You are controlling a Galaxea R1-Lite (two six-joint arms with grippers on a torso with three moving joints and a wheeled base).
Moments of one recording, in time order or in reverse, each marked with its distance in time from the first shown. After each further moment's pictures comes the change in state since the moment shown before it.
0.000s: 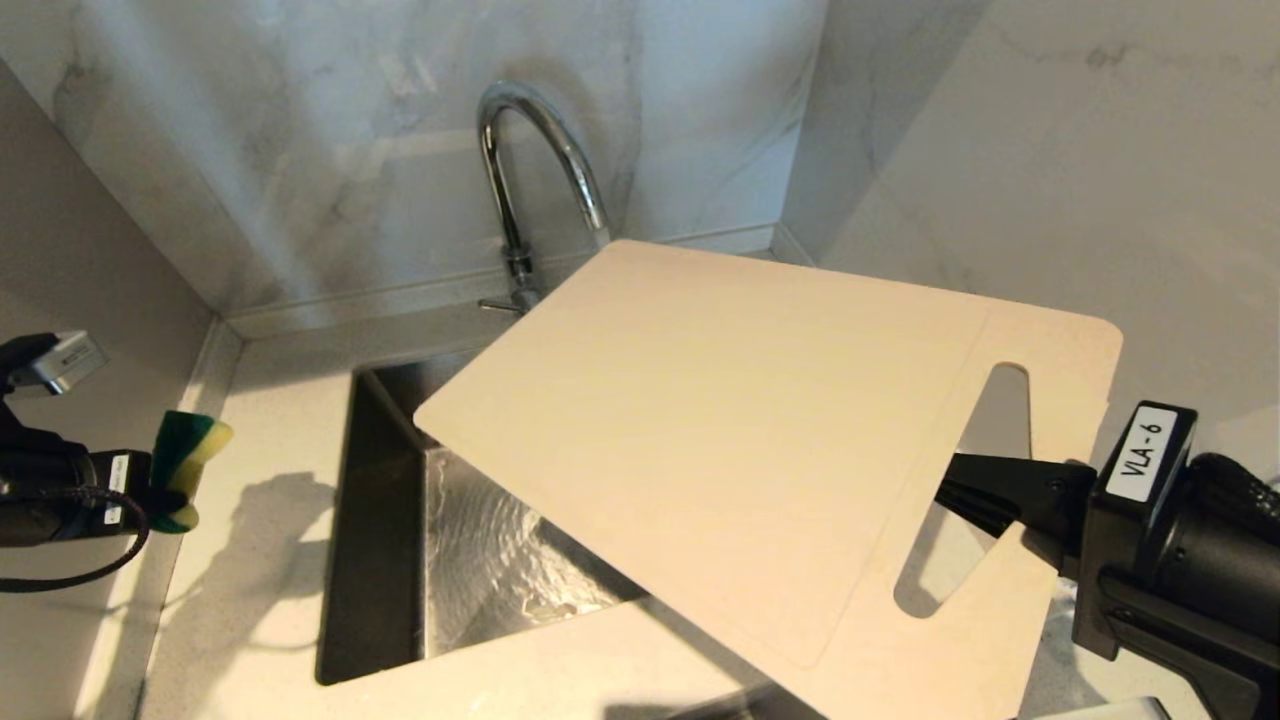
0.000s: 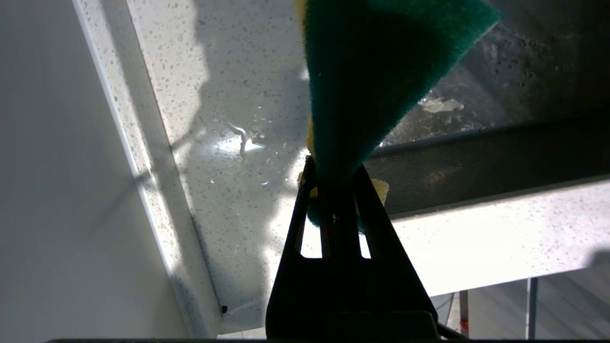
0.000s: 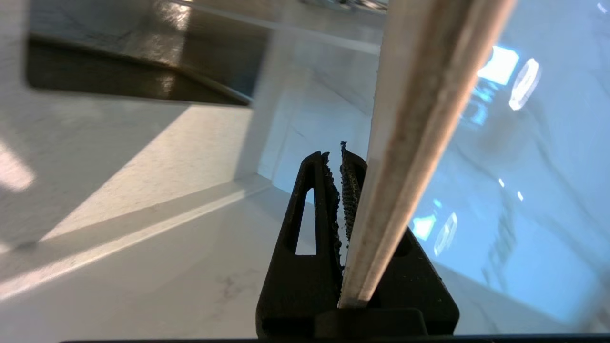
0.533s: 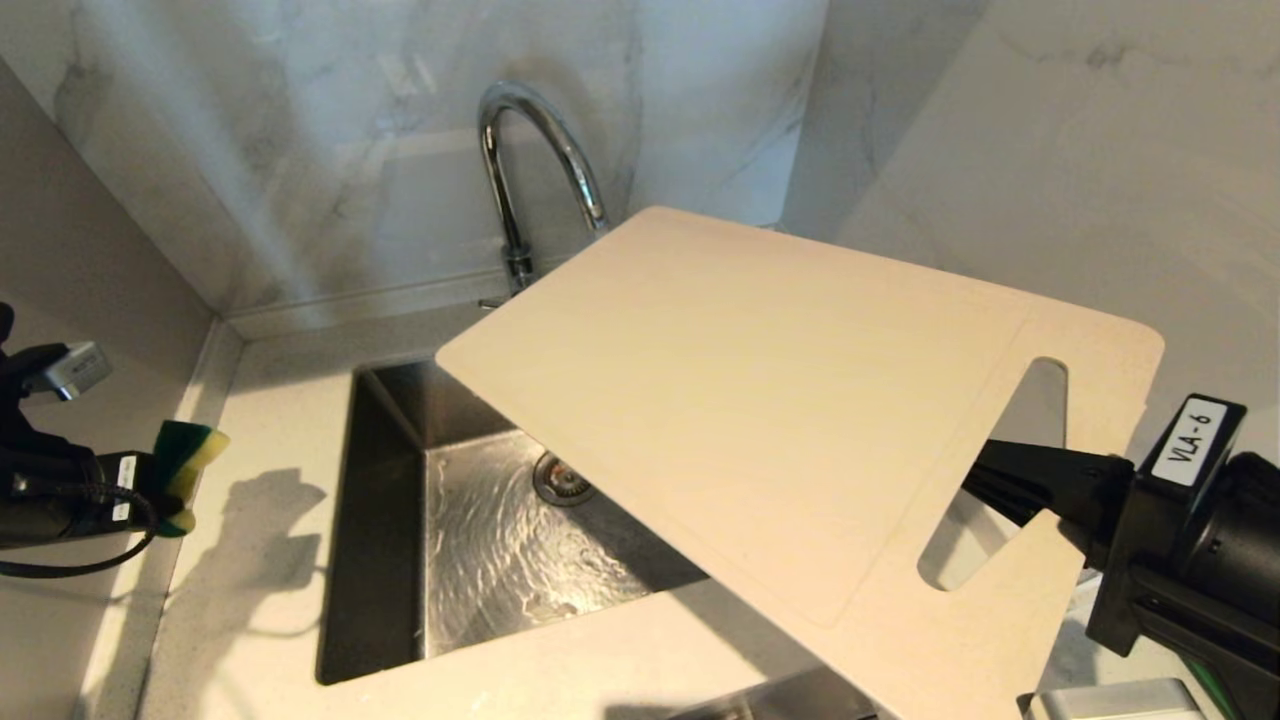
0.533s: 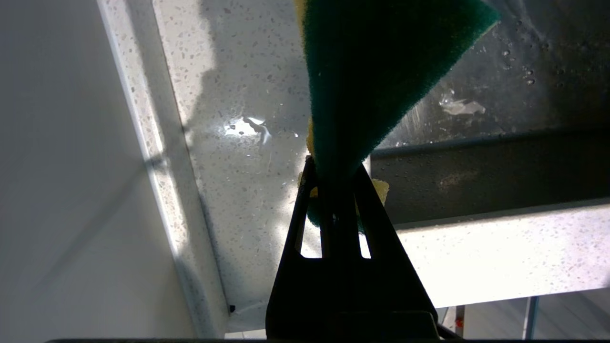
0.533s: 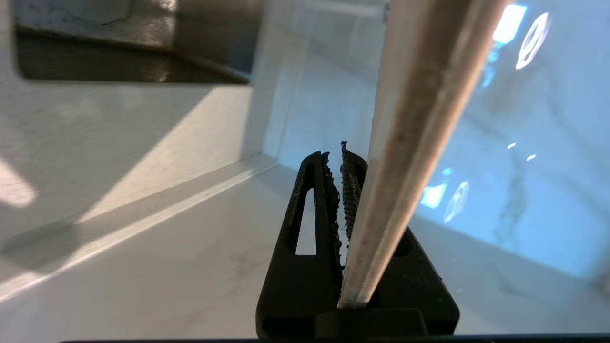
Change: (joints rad) left arm 0.048 0.057 -0.014 -0.001 0.000 -0.002; right arm -0.051 -0.027 0.050 -0.074 -0.005 0.074
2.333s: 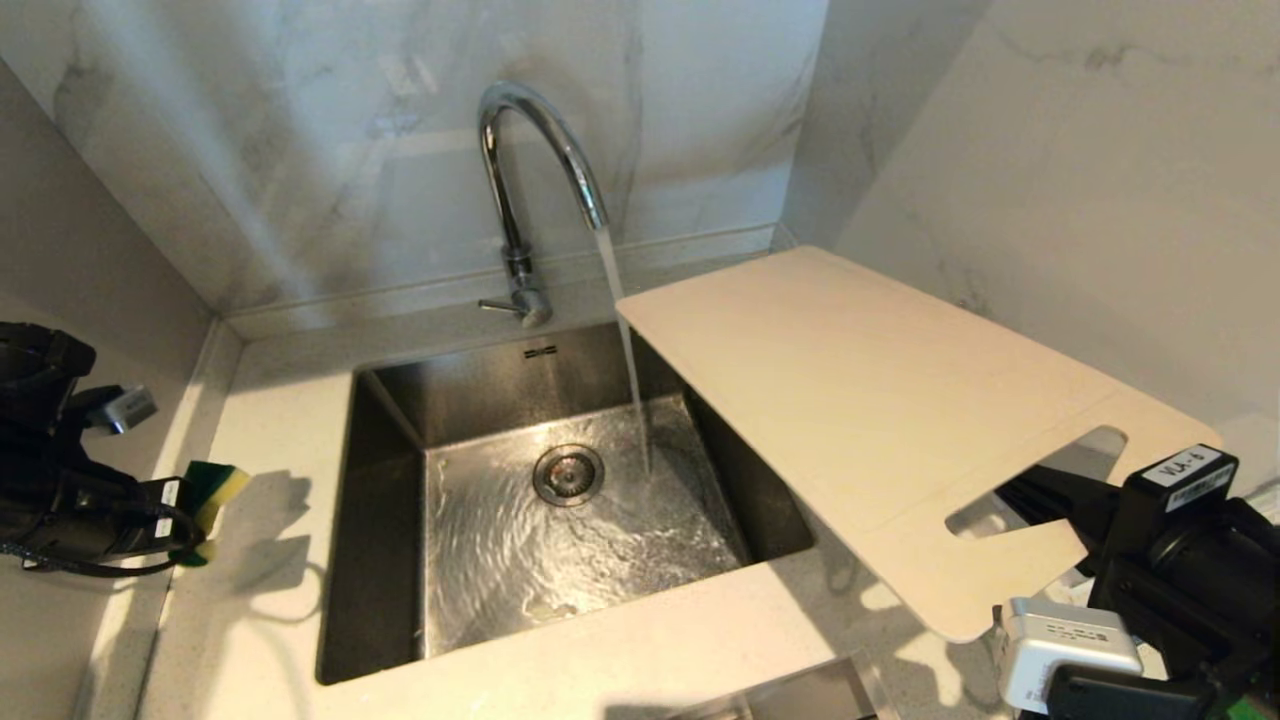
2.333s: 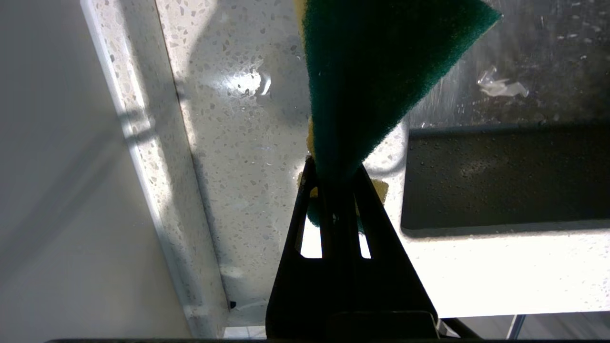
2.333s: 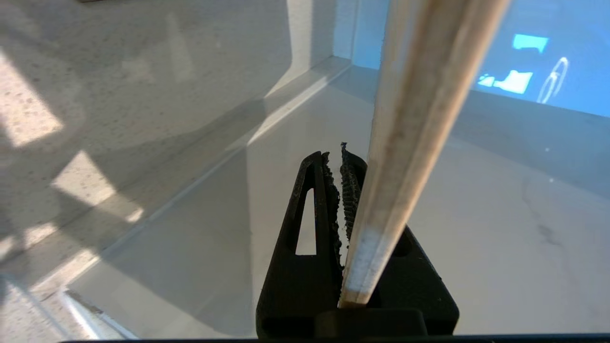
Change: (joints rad) left arm 0.038 0.149 -0.005 0.000 0.000 -0.023; right arm -0.184 0.065 0.203 -0.257 -0.103 0.213
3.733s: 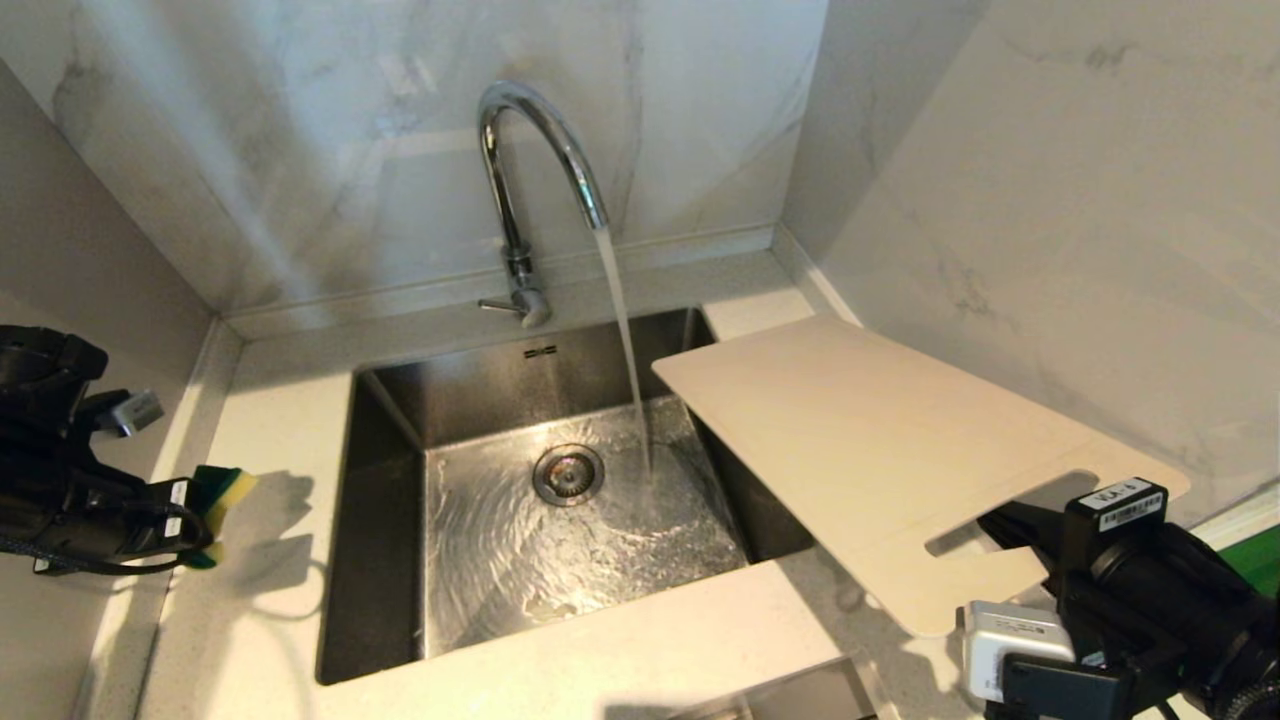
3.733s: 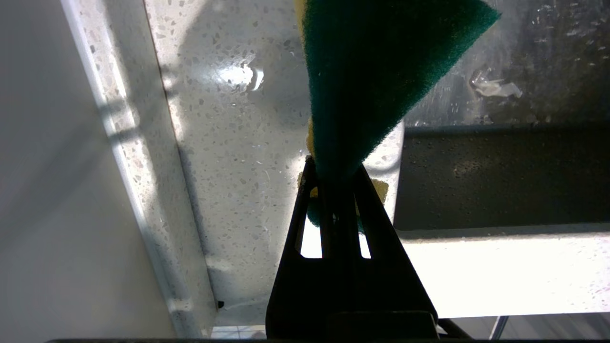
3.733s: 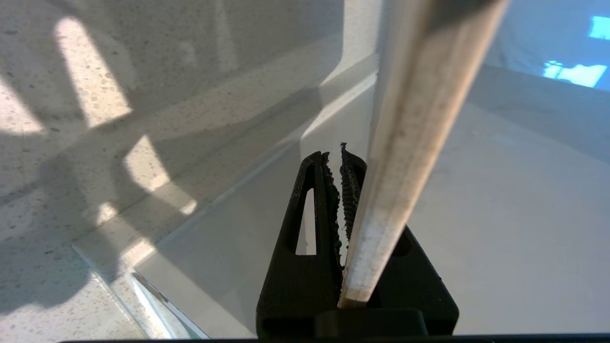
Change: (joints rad) left arm -0.004 0.017 -0.004 0.000 -0.010 -0.035; right arm -0.070 0.128 0.055 -0.055 0.000 0.001
